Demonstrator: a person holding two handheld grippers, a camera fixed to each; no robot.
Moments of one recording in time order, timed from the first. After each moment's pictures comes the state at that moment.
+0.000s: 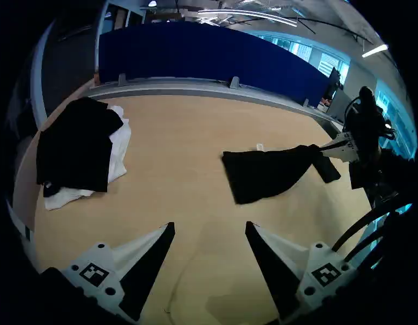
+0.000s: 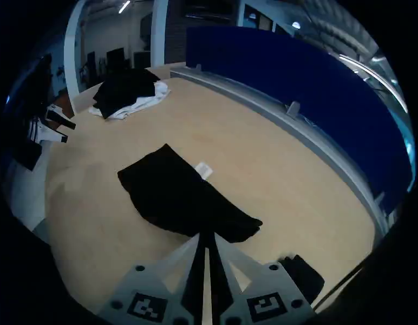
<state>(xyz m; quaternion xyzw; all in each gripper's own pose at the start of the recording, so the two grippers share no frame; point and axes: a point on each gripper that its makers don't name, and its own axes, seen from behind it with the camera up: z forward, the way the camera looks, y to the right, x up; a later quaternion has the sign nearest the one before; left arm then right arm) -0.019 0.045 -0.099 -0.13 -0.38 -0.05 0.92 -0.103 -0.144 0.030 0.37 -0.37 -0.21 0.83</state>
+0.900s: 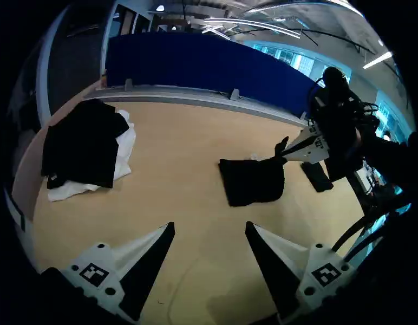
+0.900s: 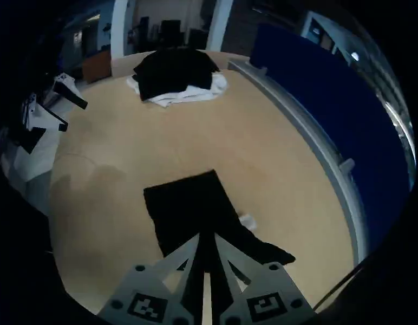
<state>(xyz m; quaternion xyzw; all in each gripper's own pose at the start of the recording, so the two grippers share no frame) 0.005 0.042 -0.121 -0.12 -0.35 -0.08 0.92 -0.104 -0.277 0.033 0.49 -0.36 -0.33 0.72</state>
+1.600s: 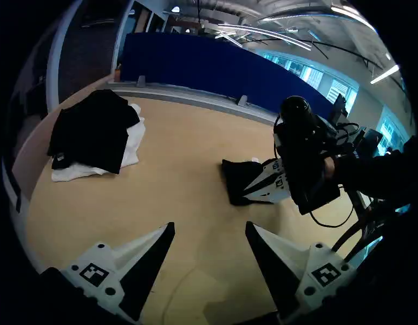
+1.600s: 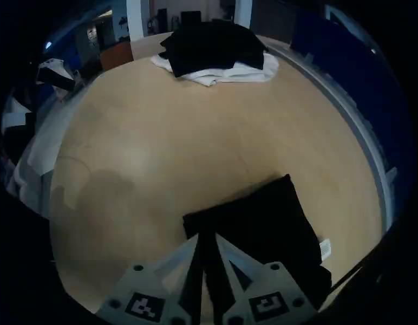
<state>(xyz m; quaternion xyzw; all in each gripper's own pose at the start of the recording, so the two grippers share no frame) 0.002 0.037 -0.141 -0.10 -0.34 -0.12 0.93 -0.198 -0.359 -0.020 0.53 -0.40 -0.32 0.67</state>
